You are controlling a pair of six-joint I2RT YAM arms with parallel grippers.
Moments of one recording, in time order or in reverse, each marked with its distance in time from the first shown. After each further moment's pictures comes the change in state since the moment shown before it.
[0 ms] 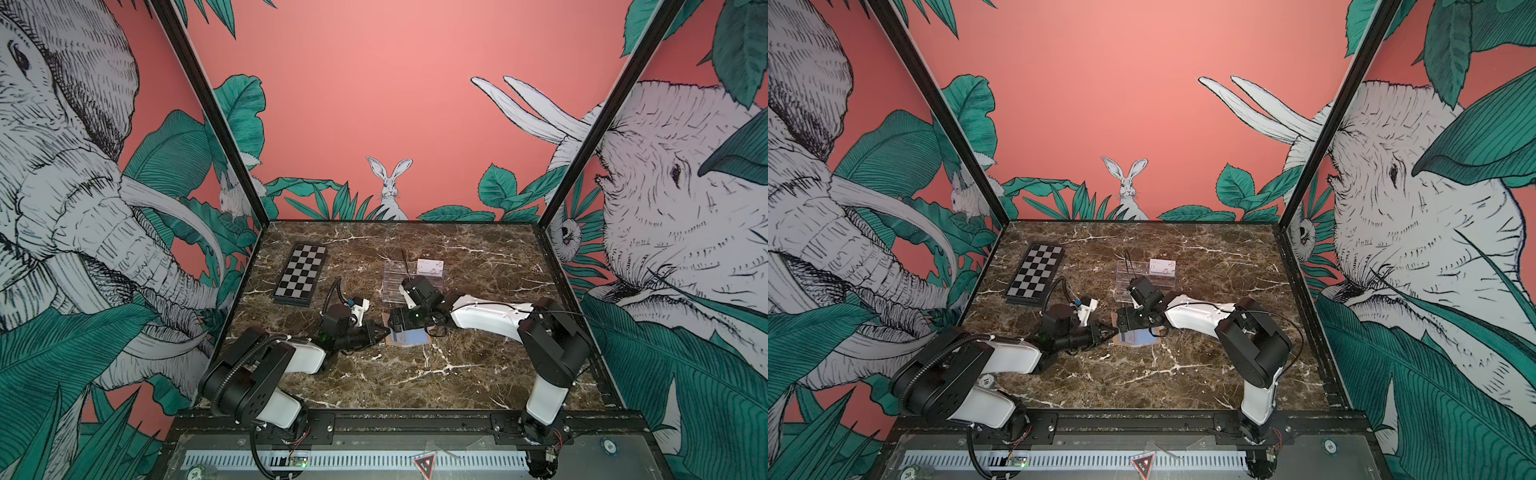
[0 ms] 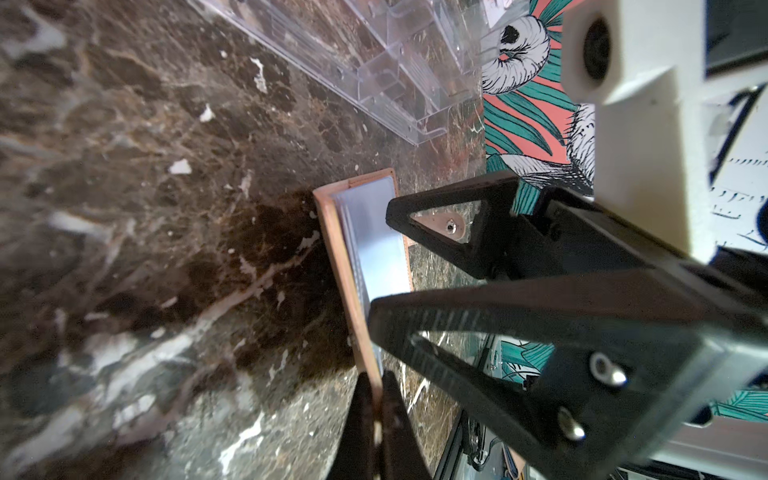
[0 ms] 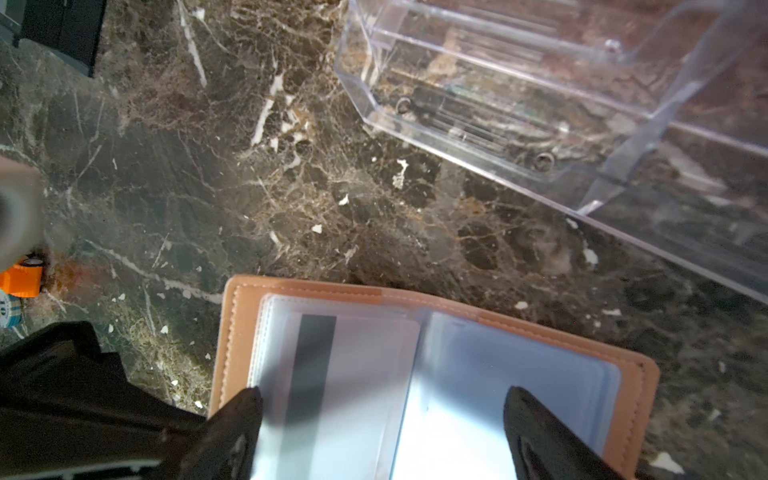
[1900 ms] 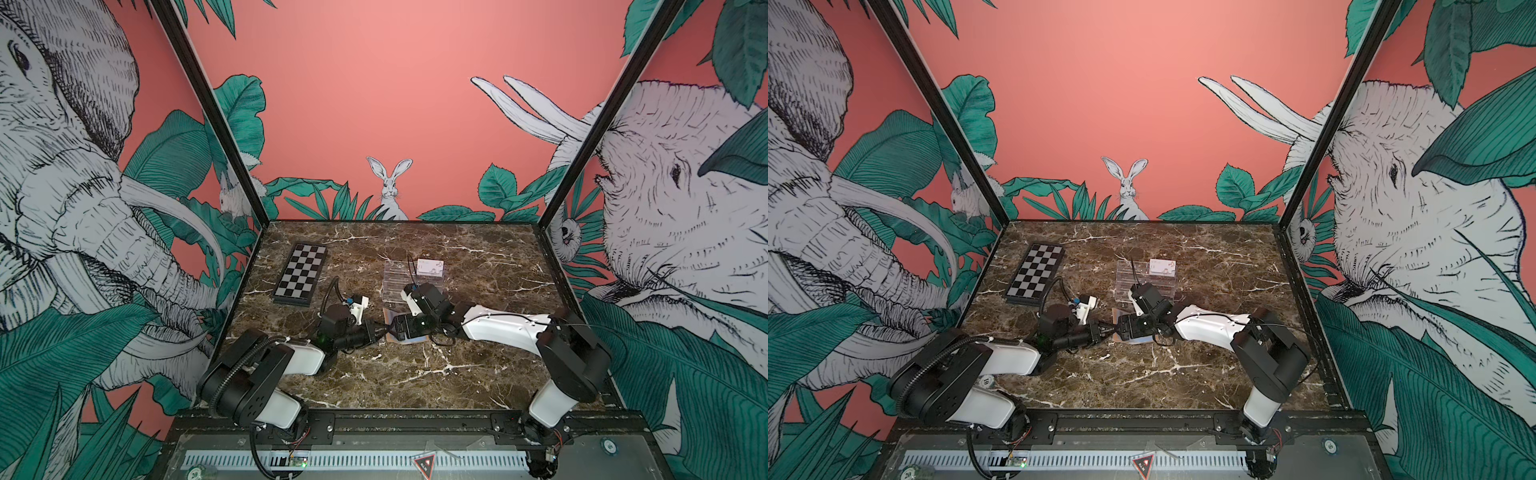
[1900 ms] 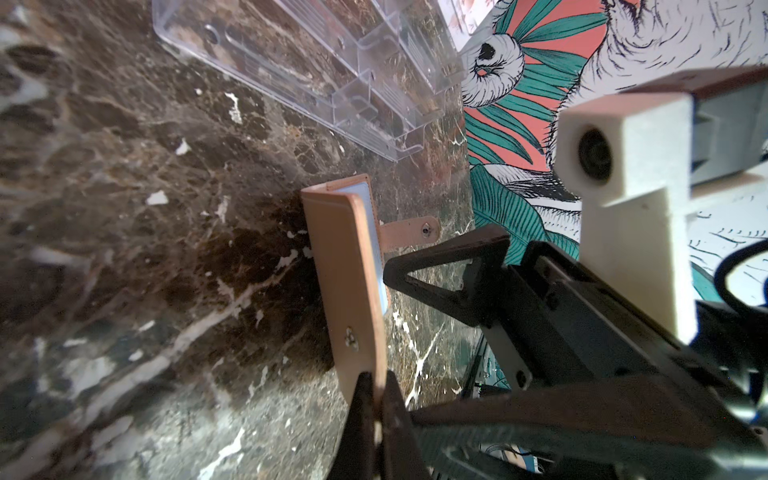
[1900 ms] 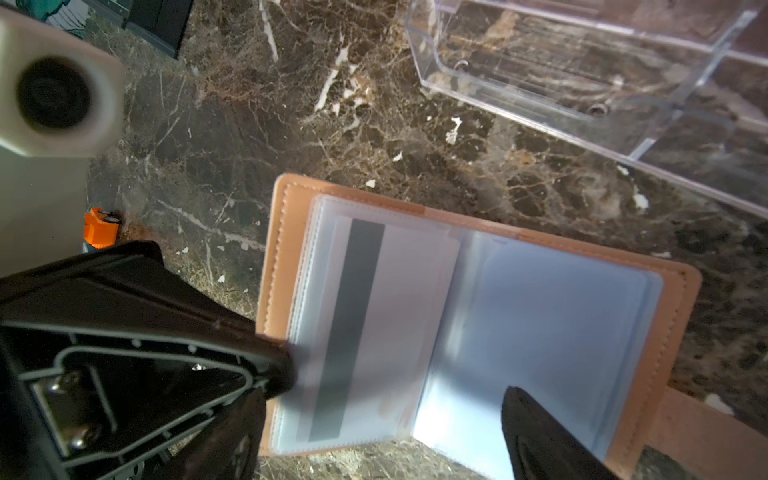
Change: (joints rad) left arm -0.002 -0.011 -0.013 0.066 -0.009 -0.013; right arm 0.028 -0.127 -0.146 0.112 -0.077 0.017
